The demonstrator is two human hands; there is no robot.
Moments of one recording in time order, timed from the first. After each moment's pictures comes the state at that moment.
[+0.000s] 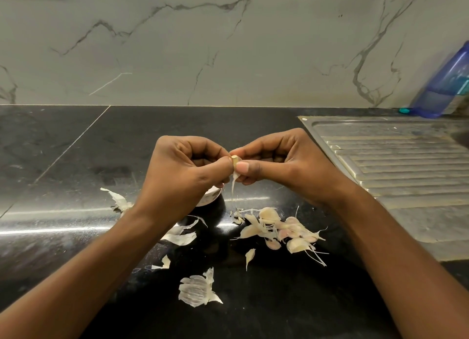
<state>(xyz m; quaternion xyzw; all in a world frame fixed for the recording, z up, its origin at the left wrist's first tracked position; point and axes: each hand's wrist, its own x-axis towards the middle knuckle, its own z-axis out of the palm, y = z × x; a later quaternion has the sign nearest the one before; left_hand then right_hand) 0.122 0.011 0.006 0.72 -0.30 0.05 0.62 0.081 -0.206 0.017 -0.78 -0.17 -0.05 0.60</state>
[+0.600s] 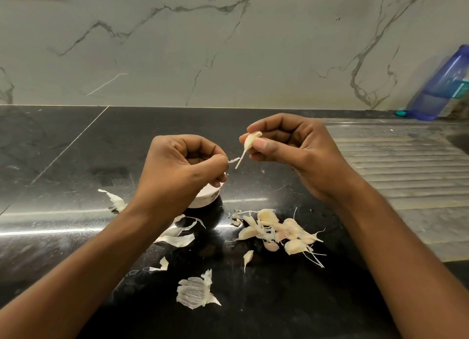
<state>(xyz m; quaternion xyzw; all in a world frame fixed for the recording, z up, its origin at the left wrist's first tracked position) 0.124 0.010 0.007 0.72 -0.27 0.04 0.64 0.084 -0.218 0.021 -0.73 -0.16 -0.12 0.65</state>
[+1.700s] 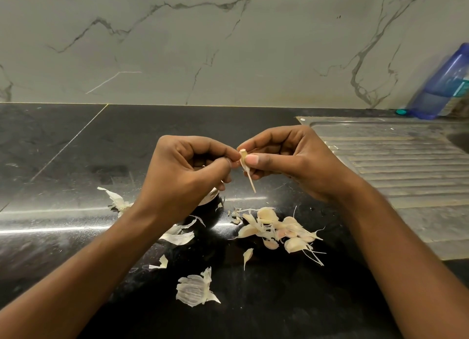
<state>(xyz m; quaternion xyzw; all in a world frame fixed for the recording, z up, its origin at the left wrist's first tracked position) 0.122 0.008 0.002 0.71 -0.33 0.07 0.62 0.084 -0.219 0.018 -0.75 -0.16 -0.04 0.63</state>
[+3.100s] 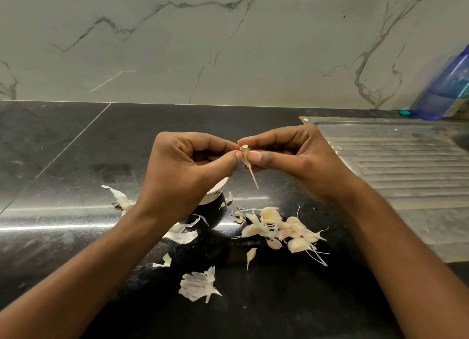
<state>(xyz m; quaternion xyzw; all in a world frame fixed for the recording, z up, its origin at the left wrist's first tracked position) 0.120 0.009 0.005 0.70 -0.33 0.11 0.62 0.083 -0.212 0.017 -0.76 -0.18 -0.08 0.62</state>
